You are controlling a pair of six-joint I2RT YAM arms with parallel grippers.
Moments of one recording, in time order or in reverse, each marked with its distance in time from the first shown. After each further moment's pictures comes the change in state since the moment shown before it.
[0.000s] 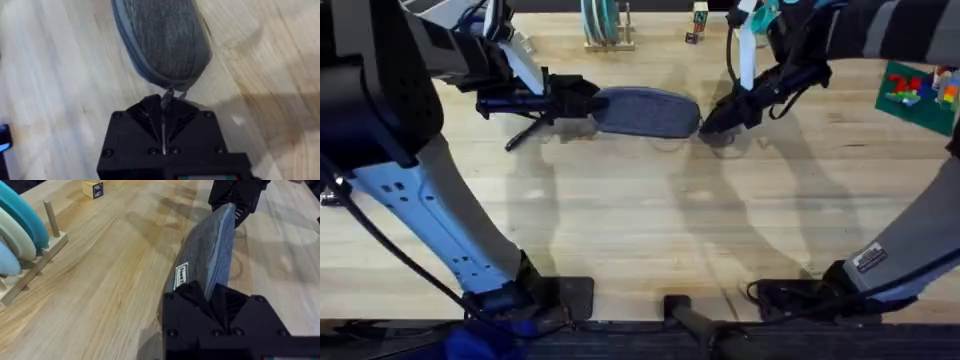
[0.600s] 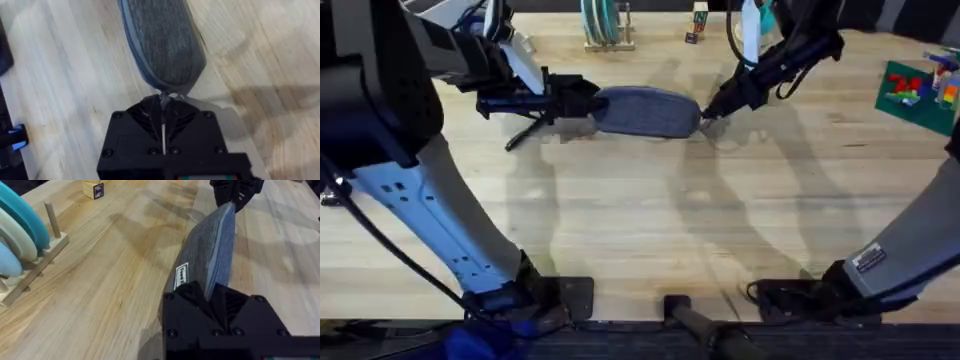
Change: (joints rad) left arm 0.000 0.000 0.000 0.007 0.000 0.000; right arm 0.009 0.000 0.166 -0.170 0.035 0.023
